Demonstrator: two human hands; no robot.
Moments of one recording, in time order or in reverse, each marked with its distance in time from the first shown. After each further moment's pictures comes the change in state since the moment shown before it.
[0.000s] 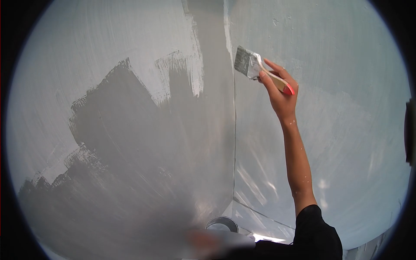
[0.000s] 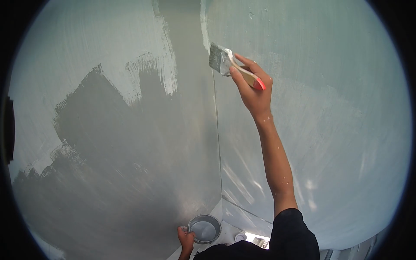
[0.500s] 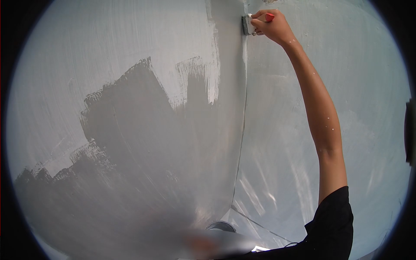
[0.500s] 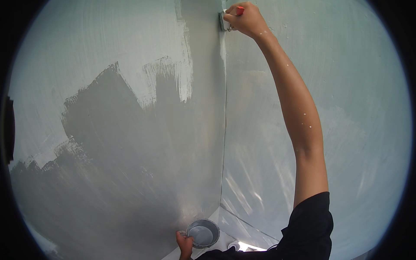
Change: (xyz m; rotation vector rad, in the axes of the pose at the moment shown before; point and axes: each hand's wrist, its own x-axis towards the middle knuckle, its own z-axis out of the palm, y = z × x) left_hand 0.001 -0.009 0.017 -0.002 0.093 0.072; right_hand 0.217 0.012 0.062 -0.291 -0.413 -0.096
